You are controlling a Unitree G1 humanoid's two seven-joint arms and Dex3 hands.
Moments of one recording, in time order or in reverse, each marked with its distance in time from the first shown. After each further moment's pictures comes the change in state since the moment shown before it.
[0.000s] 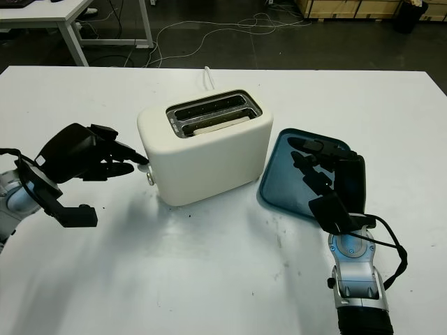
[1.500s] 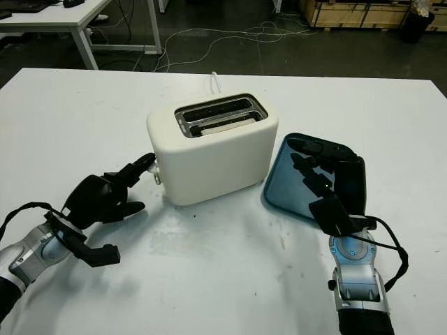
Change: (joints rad) left arm 0.145 -0.054 -0.183 0.131 0.101 0.114 0.324; right arm 0.012 0.000 -0.001 -0.014 0.000 0.000 0.010
